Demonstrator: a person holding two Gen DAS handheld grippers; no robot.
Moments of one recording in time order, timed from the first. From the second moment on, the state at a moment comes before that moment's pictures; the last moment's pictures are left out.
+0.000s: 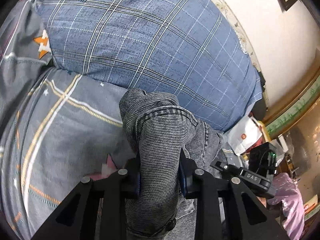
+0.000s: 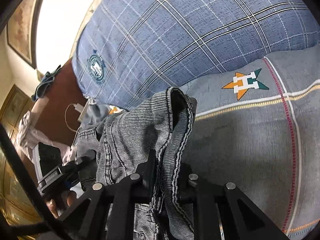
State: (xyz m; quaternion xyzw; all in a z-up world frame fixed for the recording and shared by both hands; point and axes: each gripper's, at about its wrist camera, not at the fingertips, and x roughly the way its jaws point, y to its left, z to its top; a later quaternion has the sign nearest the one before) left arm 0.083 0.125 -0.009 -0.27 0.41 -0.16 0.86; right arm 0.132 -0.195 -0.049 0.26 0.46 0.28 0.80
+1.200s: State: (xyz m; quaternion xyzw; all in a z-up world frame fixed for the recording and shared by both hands) left arm 0.025 0.142 -0.088 -0.25 0.48 -0.07 0.84; right arm 0.094 -0.215 -0.104 0.27 0.53 0.21 0.78
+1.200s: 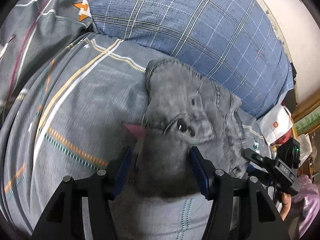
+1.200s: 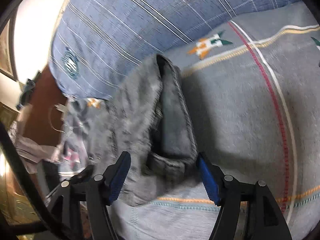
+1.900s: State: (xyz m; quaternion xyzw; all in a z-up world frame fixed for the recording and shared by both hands) left arm 0.026 0.141 -0.095 -0.28 0.47 -0.08 0.83; right arm 0.093 -0.202 -0.111 0.24 0.56 0.21 0.77
